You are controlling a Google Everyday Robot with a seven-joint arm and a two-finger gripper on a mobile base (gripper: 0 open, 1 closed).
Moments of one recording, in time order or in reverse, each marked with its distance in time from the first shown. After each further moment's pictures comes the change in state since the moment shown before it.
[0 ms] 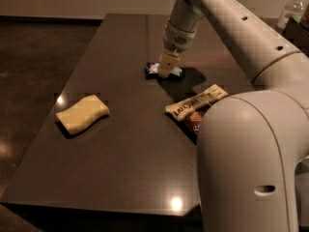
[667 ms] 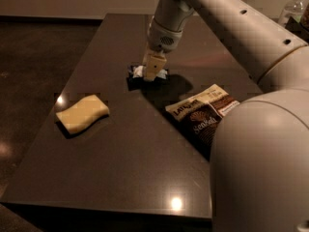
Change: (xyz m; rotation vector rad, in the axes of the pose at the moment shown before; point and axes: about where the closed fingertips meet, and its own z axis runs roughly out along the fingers) arm -0.053 0.042 -0.006 -0.019 -0.043 -0.142
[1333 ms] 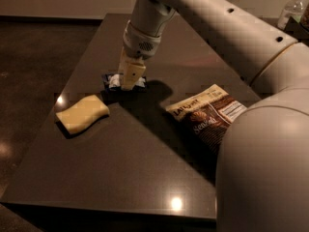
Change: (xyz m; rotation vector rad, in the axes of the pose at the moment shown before) arm -0.066 0.042 0.015 -0.083 -0.074 -0.140
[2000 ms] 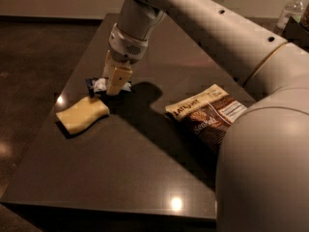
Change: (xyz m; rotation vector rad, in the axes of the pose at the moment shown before) arm -0.041 0.016 0.015 -0.053 -0.072 -0.070
